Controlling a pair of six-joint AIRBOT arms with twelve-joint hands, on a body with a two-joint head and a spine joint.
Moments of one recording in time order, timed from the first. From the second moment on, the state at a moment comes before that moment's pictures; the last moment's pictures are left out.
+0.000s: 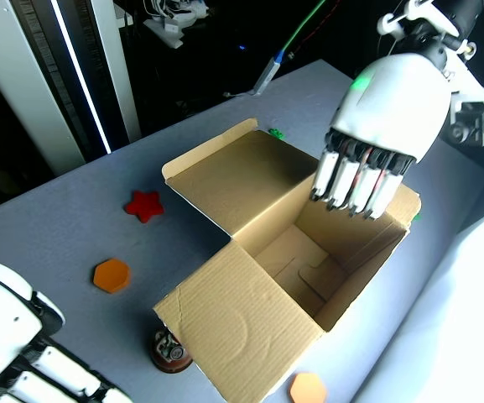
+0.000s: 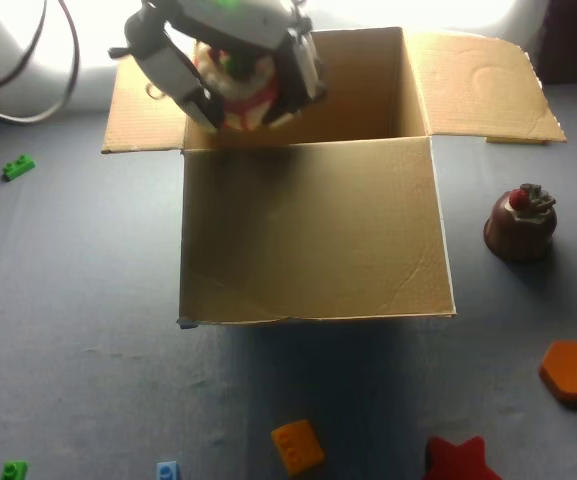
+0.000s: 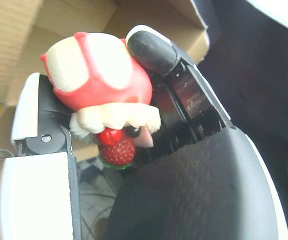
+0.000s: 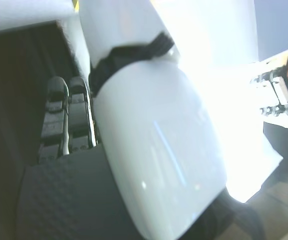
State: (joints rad) left arm -0.17 -1.40 1.79 2.20 -1.04 -0.56; right arm -0.34 -0.72 0.94 1.02 0.30 -1.53
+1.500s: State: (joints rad) left arm -0.25 -1.44 1.93 2.23 -1.05 -0.53; right arm -0.35 -1.08 1.18 1.10 0.39 -1.50
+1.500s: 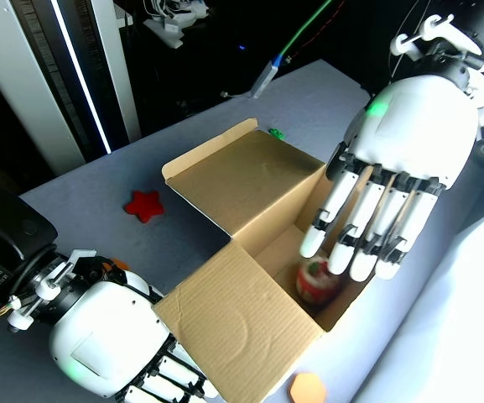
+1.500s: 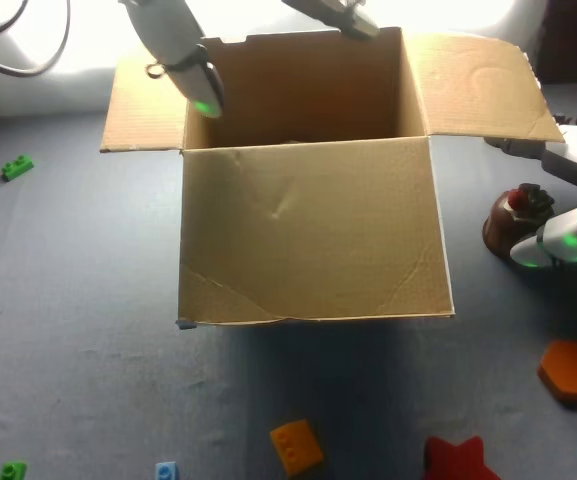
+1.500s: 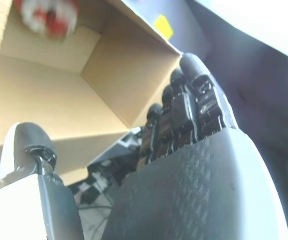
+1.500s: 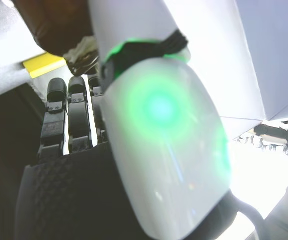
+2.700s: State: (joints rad) left arm -0.10 -0.96 1.71 2.17 -1.11 -0.65; right arm -0.39 -1.10 1.20 1.11 0.43 -1.53
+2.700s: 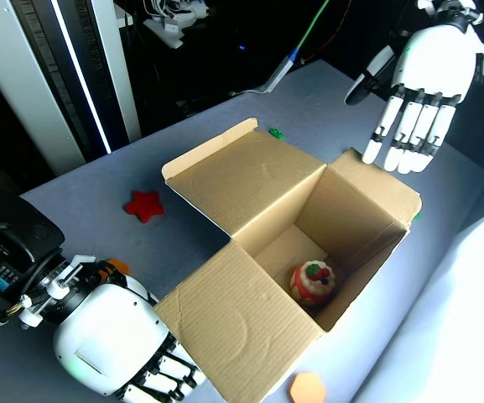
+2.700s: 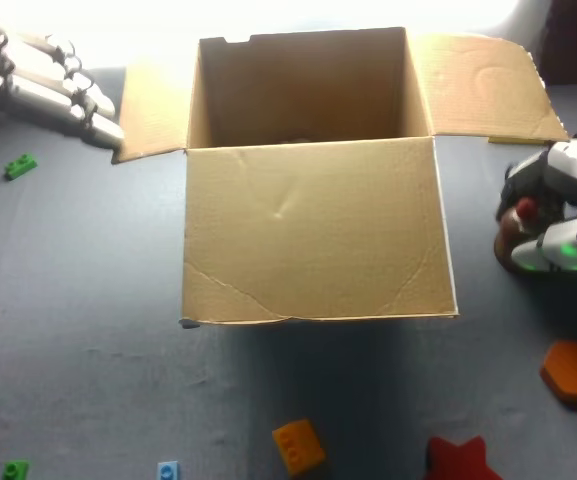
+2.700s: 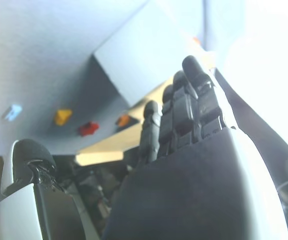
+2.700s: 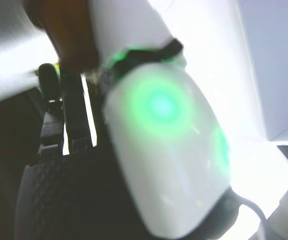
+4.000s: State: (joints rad) left arm 0.37 -0.89 1.61 1.65 -0.93 -0.39; right arm -0.21 -0.82 0.98 0.49 0.70 -1.28
